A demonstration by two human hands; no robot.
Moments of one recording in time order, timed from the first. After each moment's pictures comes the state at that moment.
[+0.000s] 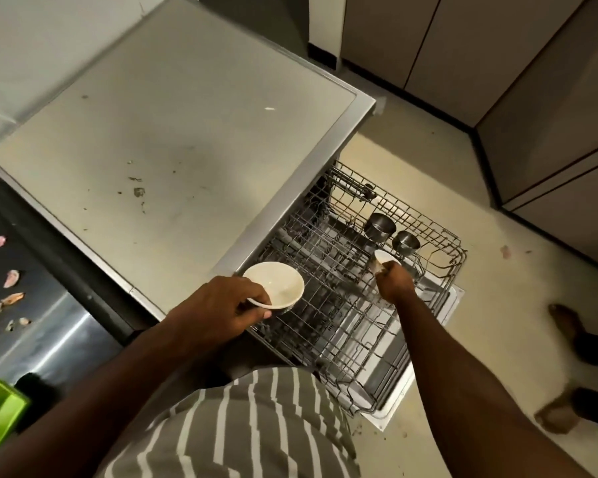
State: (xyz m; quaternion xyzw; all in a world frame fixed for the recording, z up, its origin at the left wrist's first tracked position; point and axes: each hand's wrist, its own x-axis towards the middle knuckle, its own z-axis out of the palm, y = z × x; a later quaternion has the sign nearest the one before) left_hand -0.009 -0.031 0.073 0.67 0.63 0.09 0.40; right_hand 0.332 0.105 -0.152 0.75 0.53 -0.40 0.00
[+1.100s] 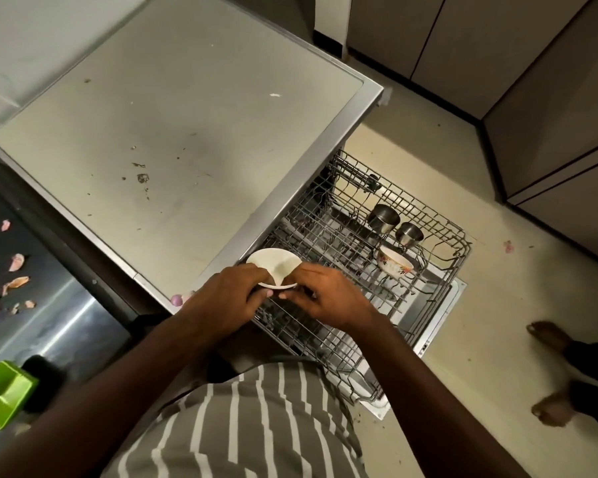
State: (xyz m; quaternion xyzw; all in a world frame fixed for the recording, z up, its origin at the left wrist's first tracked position) left_hand 0.003 -0.035 0.055 0.68 0.65 0.08 0.33; right_hand 0.222 0.027 -0.014 0.31 0.85 -0.38 -0.18
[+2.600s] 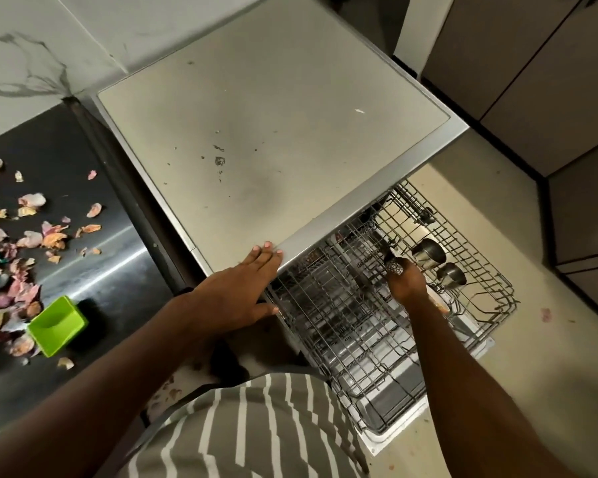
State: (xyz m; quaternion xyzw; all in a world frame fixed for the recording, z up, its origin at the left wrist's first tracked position) left_hand -0.043 -0.060 0.078 0.64 0.68 -0.09 0.34; right_hand 0.255 0.126 -0.123 0.68 0.60 -0.41 0.00
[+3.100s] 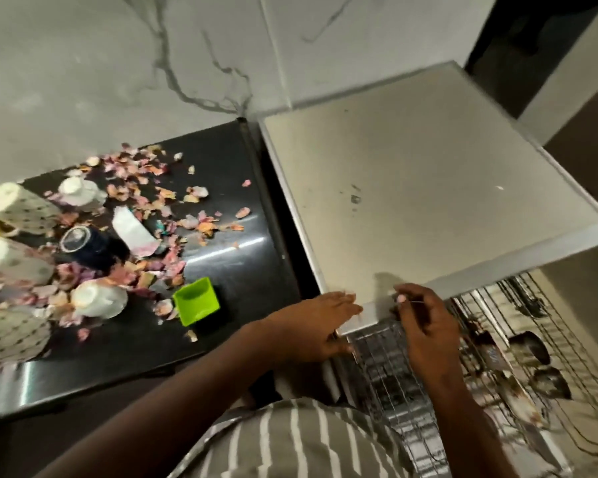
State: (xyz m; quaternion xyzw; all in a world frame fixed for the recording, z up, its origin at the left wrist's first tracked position) left_hand -0.097 -0.130 0.100 0.63 0.69 0.07 0.35; right_hand 0.093 -0.004 0.048 0.43 0.67 -0.54 -0.26
